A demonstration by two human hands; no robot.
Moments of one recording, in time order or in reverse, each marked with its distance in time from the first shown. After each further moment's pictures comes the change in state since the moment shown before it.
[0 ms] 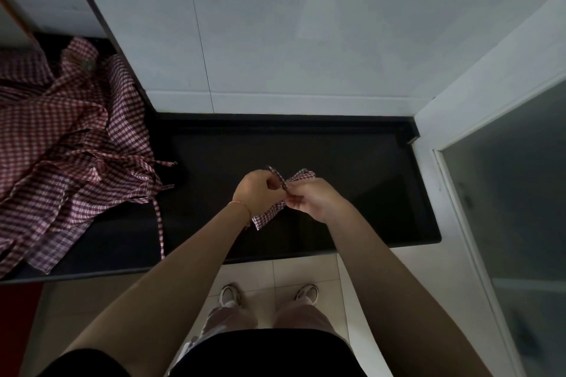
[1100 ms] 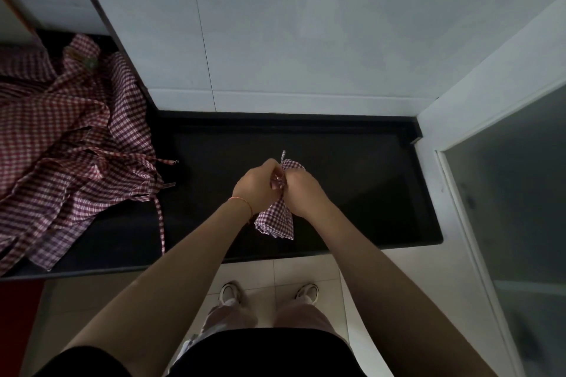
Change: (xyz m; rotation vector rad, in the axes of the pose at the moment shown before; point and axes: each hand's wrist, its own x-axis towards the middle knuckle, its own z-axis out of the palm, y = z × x) left_hand 0.003 0.004 -0.006 0.090 -0.017 0.028; right_hand 0.018 0.005 0.025 -1.320 0.245 -0.523
